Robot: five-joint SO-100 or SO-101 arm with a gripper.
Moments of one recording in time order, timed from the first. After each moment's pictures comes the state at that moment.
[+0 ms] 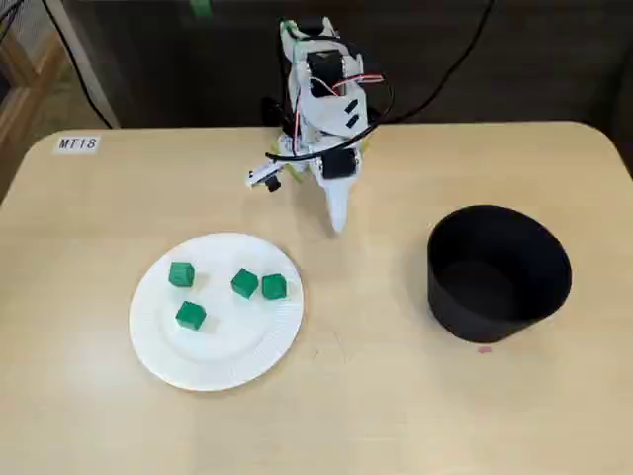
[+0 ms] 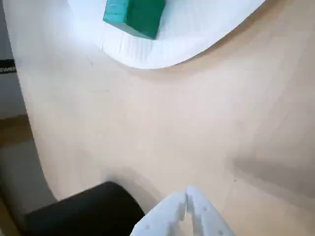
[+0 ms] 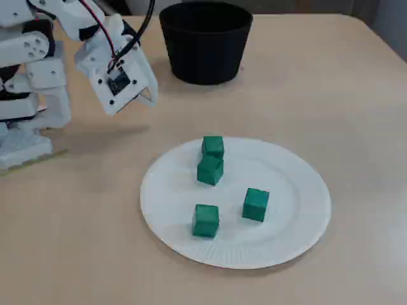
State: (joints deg) arm -8.0 186.3 169.4 68.1 -6.3
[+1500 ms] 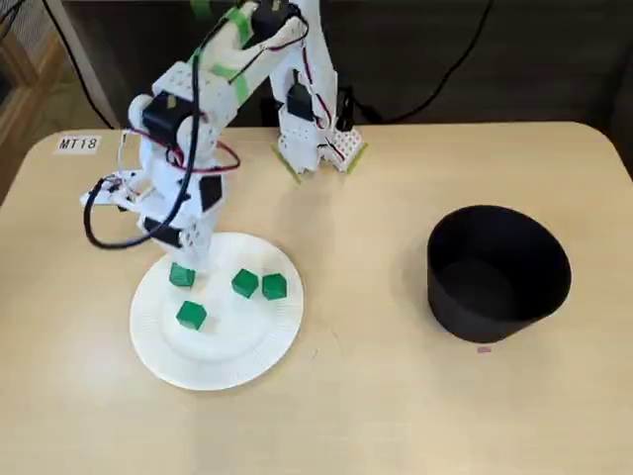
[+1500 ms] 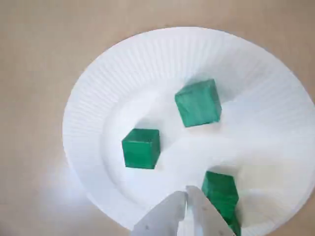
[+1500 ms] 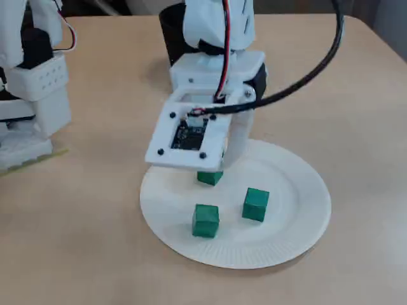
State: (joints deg) arm 31.0 77.3 78.0 77.4 -11.2
